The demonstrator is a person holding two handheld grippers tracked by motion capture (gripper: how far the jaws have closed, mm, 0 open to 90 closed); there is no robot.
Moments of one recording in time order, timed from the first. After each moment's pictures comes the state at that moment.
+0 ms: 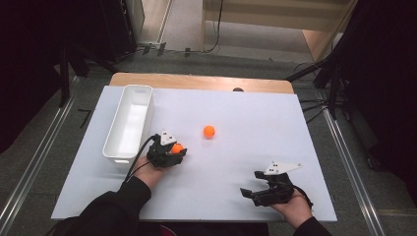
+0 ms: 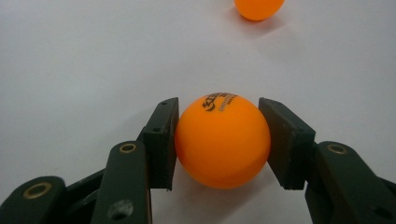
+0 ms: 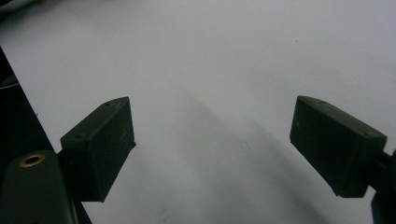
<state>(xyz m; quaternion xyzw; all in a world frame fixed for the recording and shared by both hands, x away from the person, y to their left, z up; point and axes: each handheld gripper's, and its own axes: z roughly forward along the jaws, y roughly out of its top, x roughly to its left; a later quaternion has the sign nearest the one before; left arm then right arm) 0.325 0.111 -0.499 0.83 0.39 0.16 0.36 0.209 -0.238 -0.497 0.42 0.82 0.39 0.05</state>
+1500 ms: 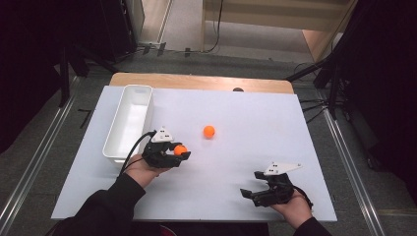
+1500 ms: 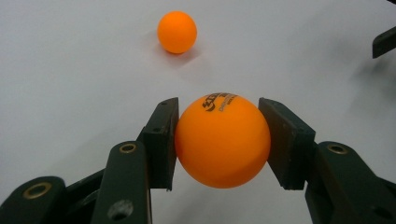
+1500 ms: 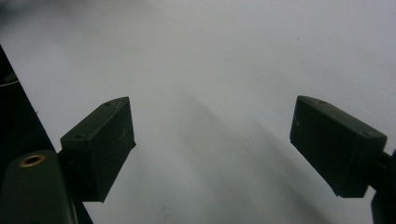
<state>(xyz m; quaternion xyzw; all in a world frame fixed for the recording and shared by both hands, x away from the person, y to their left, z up) 0.310 0.119 -0.457 0.85 0.31 0.08 0.41 0.208 -0.238 -0.498 0.42 0.82 0.39 0.05</state>
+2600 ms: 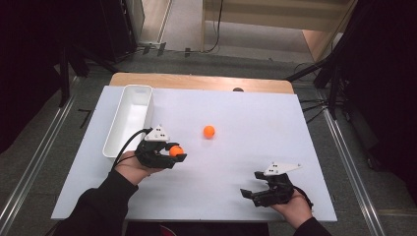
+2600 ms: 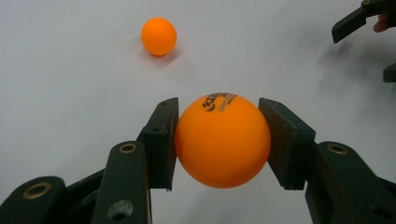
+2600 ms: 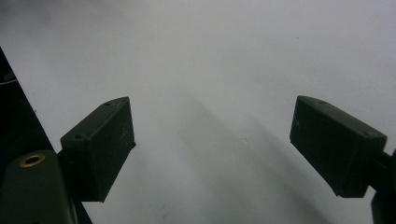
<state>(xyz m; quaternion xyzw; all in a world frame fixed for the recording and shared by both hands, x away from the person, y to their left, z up) 0.305 0.131 -0.429 0.87 0.27 0.06 0.40 0.208 -0.238 -0.498 0.42 0.82 0.39 0.05</state>
